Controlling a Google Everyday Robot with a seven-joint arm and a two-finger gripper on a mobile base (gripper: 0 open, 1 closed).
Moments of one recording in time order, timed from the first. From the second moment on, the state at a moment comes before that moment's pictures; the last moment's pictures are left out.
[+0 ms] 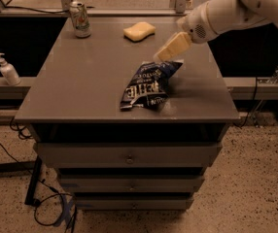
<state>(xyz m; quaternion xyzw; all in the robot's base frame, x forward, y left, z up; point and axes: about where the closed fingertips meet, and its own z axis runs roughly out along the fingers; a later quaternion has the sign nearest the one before) 0.695 -0.095 0.923 -0.49 0.75 0.18 0.41</state>
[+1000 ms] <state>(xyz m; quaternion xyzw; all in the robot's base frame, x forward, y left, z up) 0.847 -0.069 0.905 -0.32 0.76 0.20 0.52</state>
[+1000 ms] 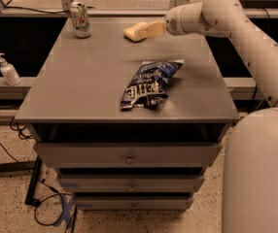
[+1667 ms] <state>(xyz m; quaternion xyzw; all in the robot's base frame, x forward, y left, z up) 0.894 -0.036 0.869 -0.29 0.79 0.20 0.51</state>
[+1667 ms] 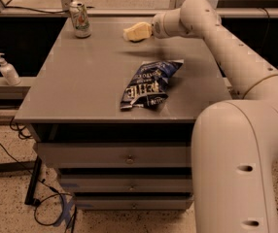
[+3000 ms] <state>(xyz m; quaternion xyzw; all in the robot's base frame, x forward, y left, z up) 0.914 -0.031 0.831 -0.29 0.80 0.18 0.49</state>
